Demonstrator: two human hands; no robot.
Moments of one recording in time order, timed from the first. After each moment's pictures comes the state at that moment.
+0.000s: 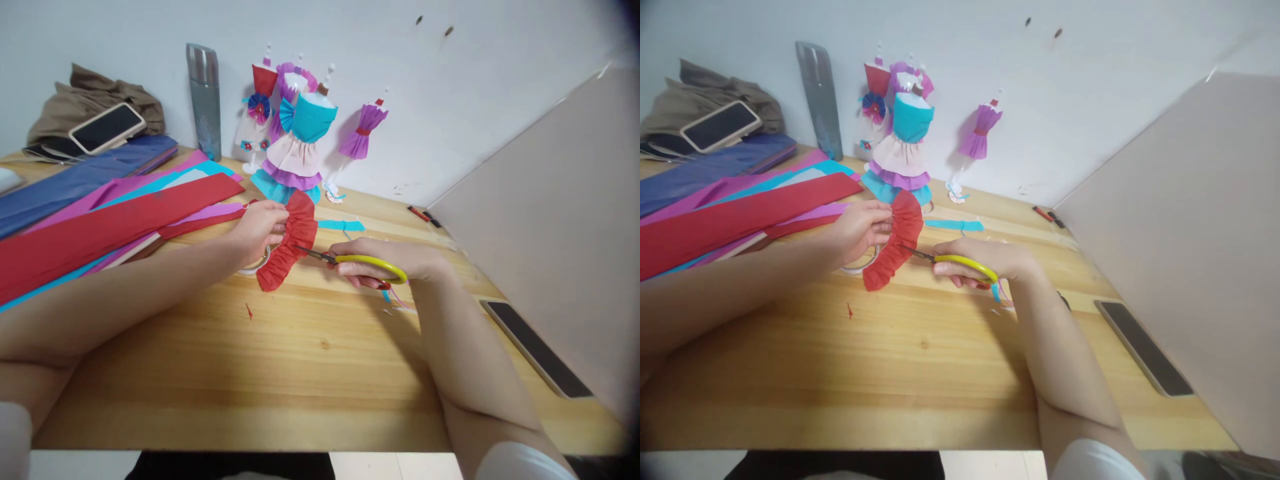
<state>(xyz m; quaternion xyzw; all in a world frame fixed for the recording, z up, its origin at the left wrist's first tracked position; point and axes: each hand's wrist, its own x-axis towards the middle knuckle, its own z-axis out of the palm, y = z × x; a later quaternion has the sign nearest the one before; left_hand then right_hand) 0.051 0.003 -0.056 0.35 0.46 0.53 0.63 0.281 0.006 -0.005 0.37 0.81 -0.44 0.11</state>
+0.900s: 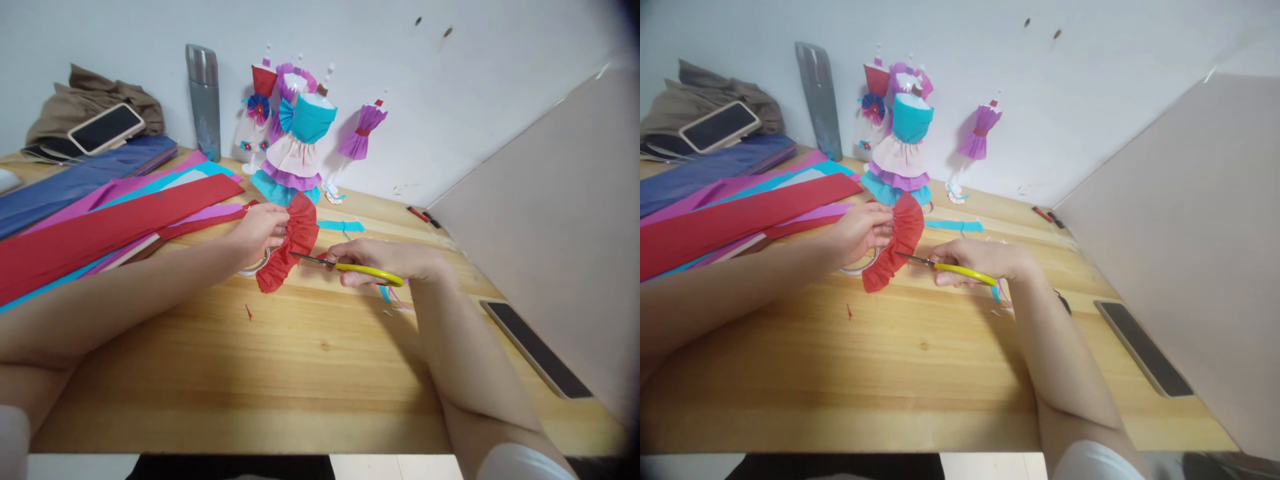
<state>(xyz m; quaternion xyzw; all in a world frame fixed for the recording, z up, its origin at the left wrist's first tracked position) 0.049 0.006 -0.062 0.37 0.45 0.50 0.64 0.277 0.008 -0.002 0.29 0.86 -0.41 0.11</state>
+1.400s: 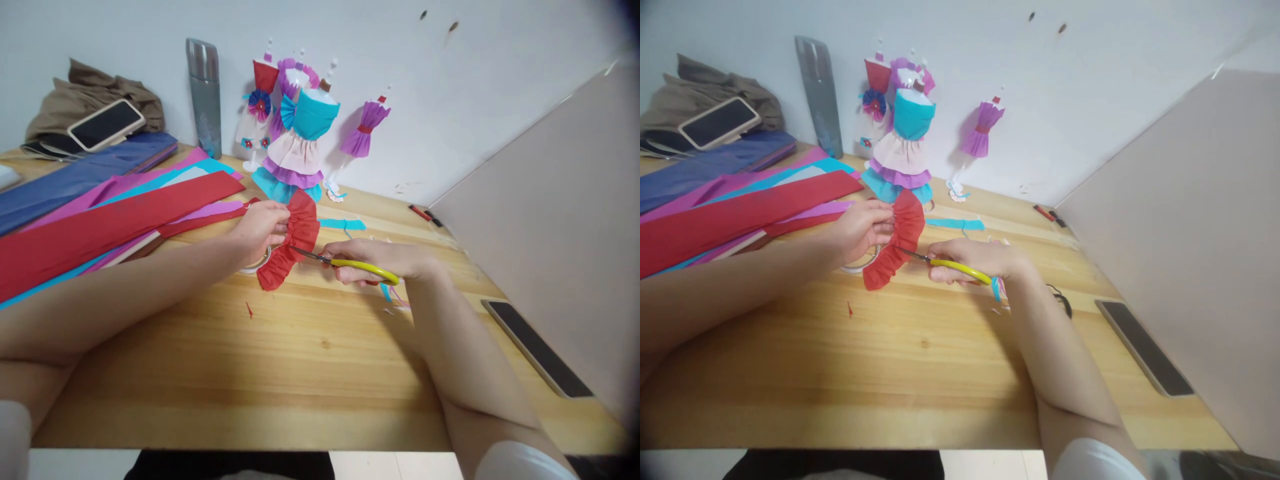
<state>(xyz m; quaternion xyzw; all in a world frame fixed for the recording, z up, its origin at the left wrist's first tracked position) 0.051 0.002 -0.059 0.36 0.45 0.52 0.64 0.276 0.010 -0.013 0.32 0.82 -0.46 0.11</state>
